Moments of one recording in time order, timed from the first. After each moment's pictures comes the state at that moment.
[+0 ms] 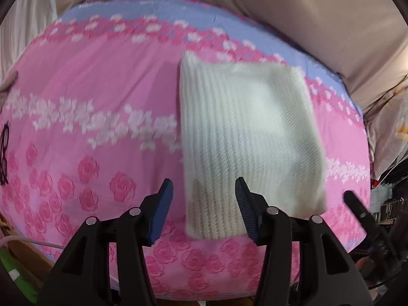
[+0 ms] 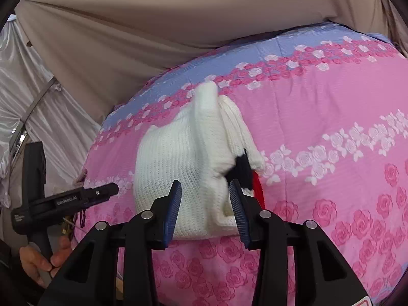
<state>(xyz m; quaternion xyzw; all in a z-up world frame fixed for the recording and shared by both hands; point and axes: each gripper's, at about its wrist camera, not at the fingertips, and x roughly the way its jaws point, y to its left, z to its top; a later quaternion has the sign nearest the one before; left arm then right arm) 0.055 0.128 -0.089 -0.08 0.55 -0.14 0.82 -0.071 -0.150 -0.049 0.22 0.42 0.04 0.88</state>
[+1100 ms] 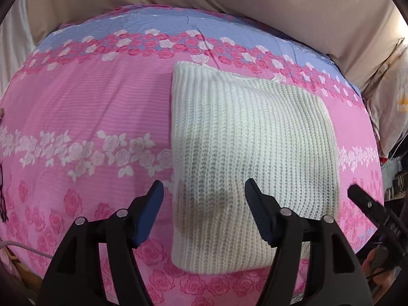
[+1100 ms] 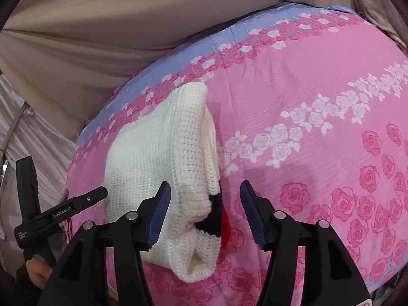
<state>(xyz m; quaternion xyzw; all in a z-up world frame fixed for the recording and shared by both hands) 0.063 0.091 -0.096 -0.01 0.52 -0.17 0.84 -0.085 -0.188 -0.072 0.27 0.44 -0.02 0.86</state>
